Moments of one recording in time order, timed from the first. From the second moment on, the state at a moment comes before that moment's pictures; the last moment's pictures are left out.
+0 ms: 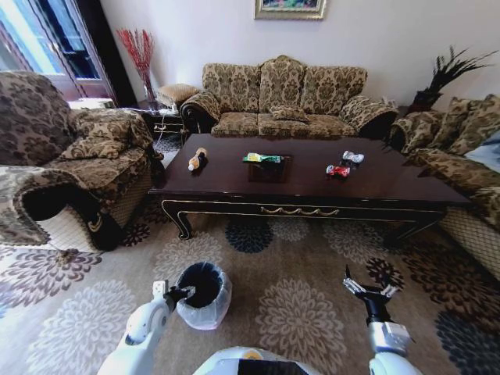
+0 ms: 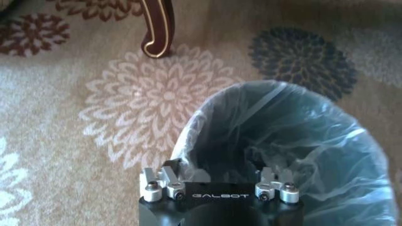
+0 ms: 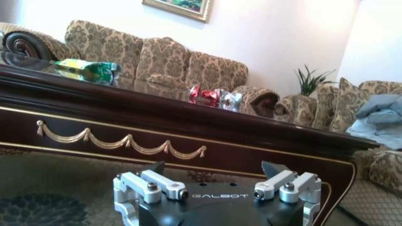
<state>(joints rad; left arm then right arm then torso) 1.47 -1.27 -0.59 -1.80 -0.47 0.71 -0.11 -1.75 1.39 0.78 1.97 0.10 0.19 0.11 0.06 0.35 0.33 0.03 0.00</state>
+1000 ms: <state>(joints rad) 1.46 -1.24 -0.62 -1.86 -0.44 0.74 -0.07 -1.72 1.40 0.79 1.99 0.10 0.16 0.12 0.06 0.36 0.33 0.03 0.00</state>
